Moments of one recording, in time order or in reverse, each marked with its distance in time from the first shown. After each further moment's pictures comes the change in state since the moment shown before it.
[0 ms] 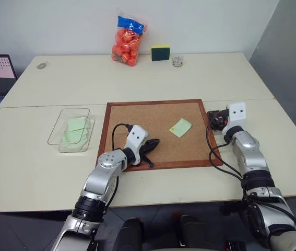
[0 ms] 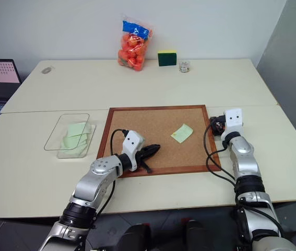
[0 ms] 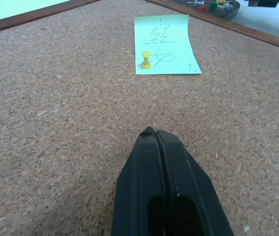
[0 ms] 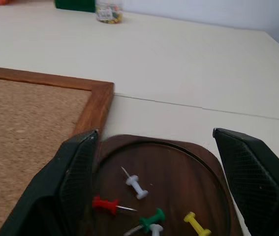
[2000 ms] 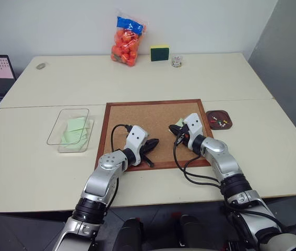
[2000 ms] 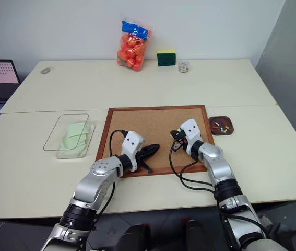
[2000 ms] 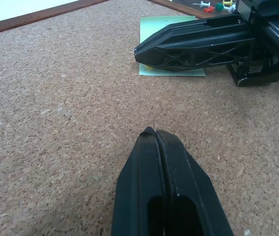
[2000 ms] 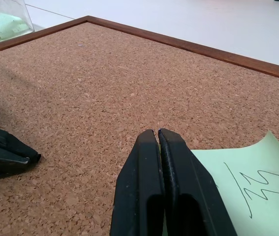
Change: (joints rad) left arm 0.015 -0.010 0.000 -0.021 0.002 0.006 0.039; right arm 0.014 0.139 0.228 -0.064 0.027 0.076 0.311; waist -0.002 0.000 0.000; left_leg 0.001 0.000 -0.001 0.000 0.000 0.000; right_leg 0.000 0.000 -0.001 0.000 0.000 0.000
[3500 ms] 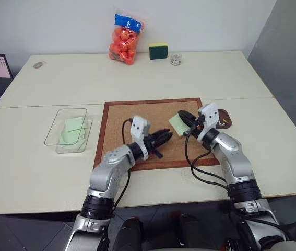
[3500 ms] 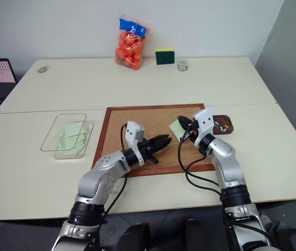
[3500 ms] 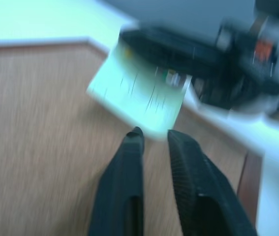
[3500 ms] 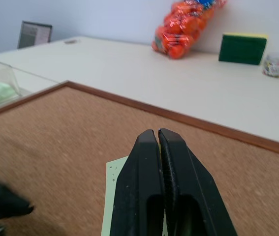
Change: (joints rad) left arm -0.064 -0.126 0.102 -0.073 -0.272 0.131 -0.060; right arm 0.087 -0.008 -0.091 -0.323 0.108 0.049 -0.025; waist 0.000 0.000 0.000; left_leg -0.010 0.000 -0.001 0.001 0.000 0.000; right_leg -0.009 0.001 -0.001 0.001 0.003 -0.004
